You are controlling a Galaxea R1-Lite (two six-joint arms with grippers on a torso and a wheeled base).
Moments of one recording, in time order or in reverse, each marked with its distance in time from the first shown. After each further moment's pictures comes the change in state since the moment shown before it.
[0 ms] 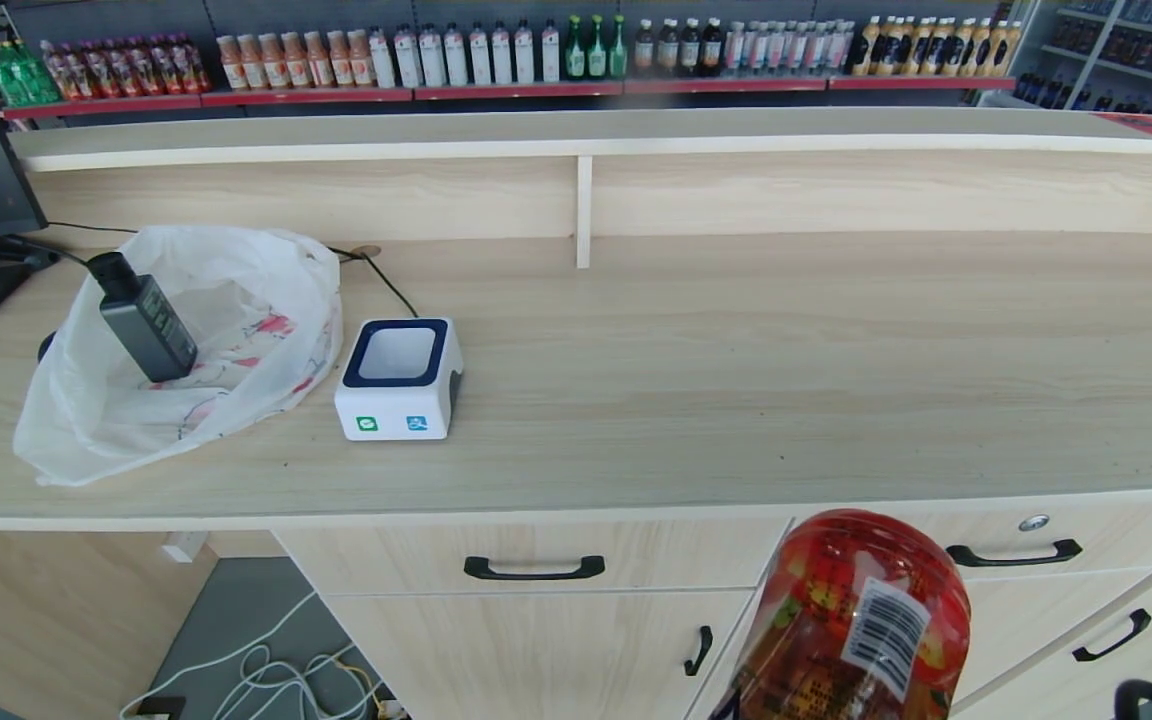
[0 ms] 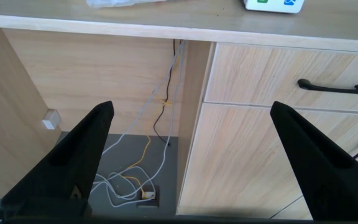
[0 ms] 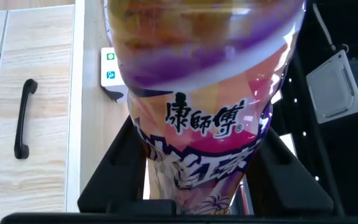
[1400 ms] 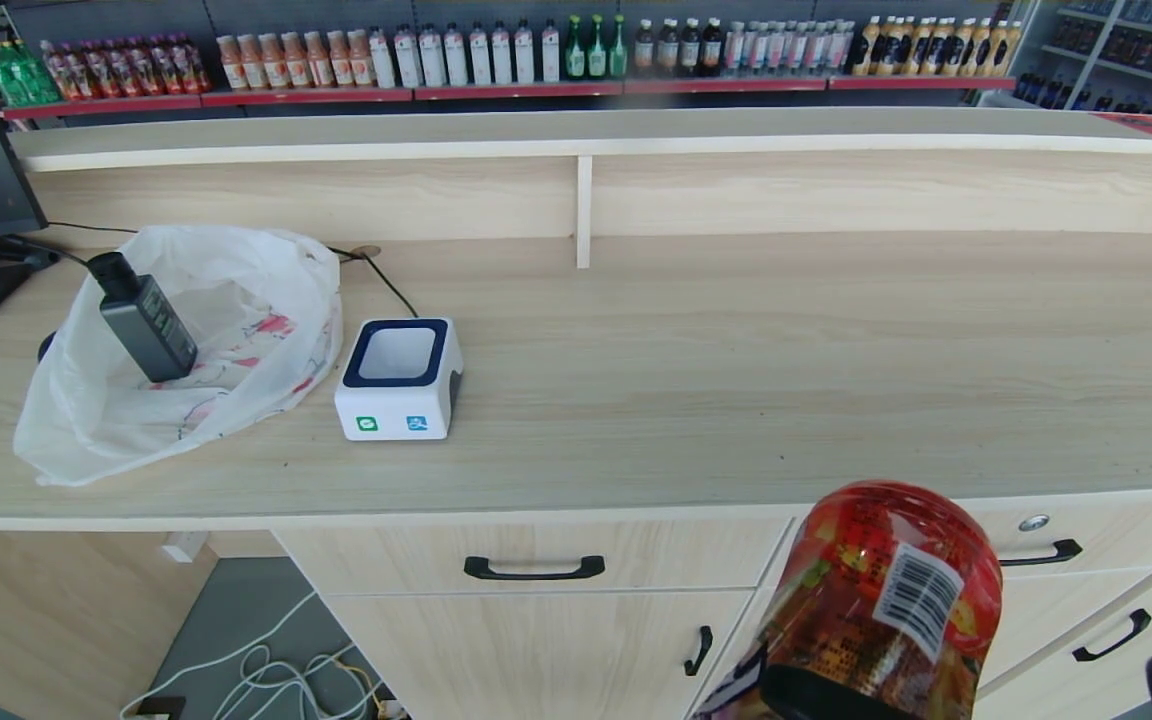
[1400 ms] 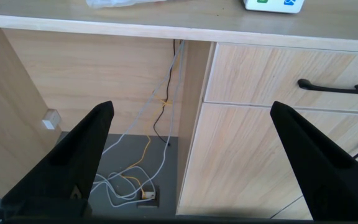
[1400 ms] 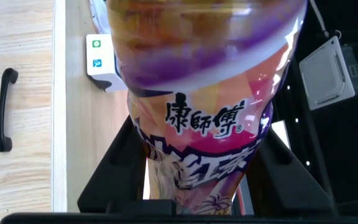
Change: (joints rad) left arm 0.000 0.000 0.000 0.000 0.000 0.000; right arm -0.006 -0.022 -0.019 0.000 -0.043 -0.006
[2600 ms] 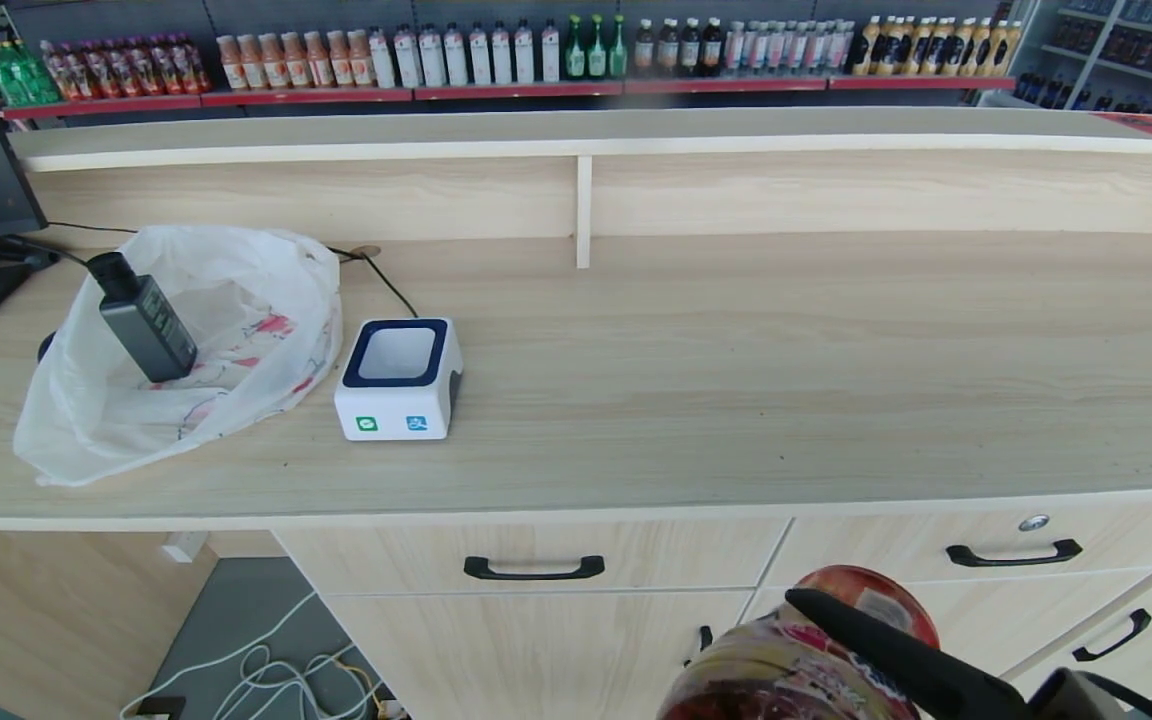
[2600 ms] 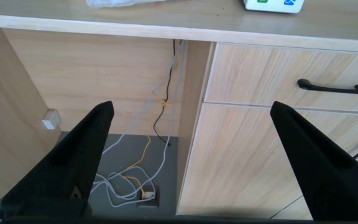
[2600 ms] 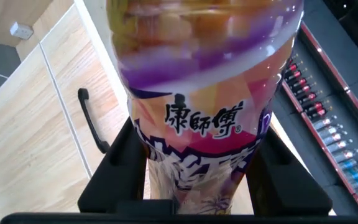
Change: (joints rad) left arm 0.000 0.000 0.000 0.000 0.000 0.000; right arm -0.039 0.024 0.042 0.000 -0.138 0.620
